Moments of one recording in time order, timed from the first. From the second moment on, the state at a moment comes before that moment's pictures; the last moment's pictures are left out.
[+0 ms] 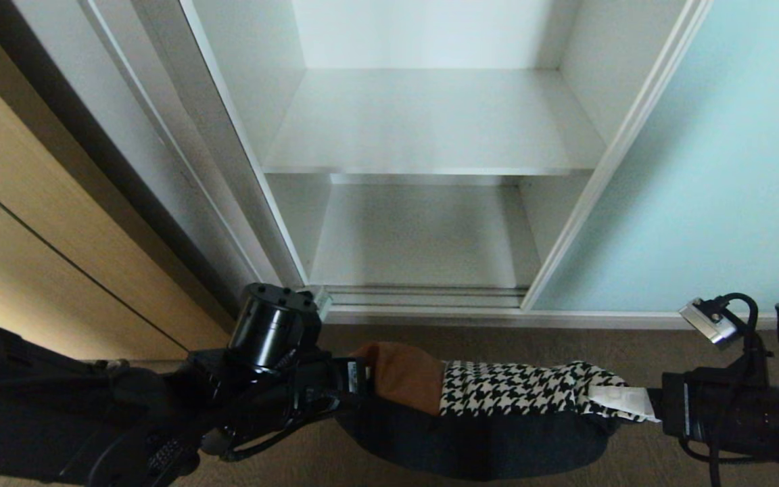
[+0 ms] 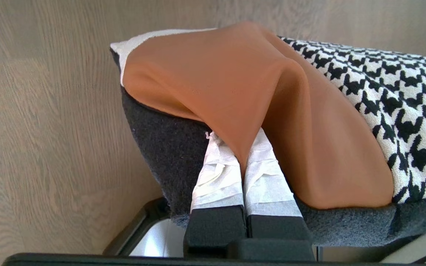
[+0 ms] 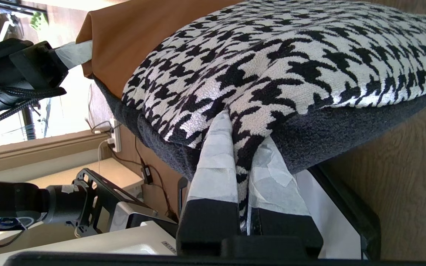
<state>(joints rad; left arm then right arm) -0.64 1.79 -0.70 -0.53 0.02 -0.48 0.23 1.42 -0.44 -0.45 0.50 0.49</state>
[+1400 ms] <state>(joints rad) -0.64 1.82 -0.71 -0.56 0.03 -0.48 0.24 1.45 -0.43 -0.46 0.50 0.49</state>
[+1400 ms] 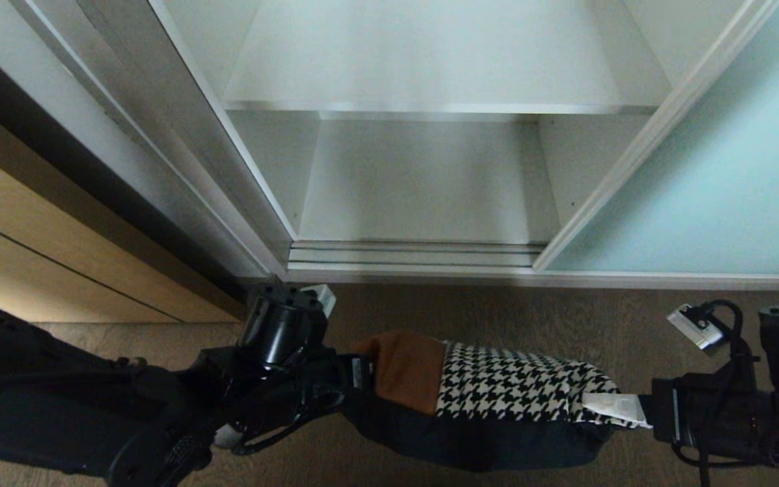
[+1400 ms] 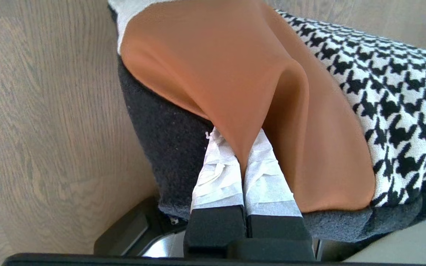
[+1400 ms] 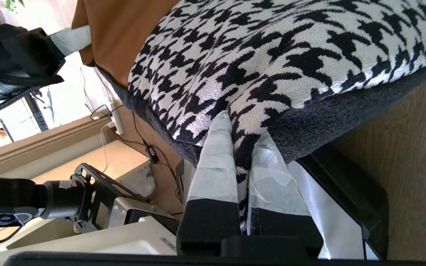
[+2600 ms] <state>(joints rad) -0.64 1.83 -0.71 -0.56 0.05 -0.48 0.24 1.46 -0.43 -0.46 0.50 0.49</state>
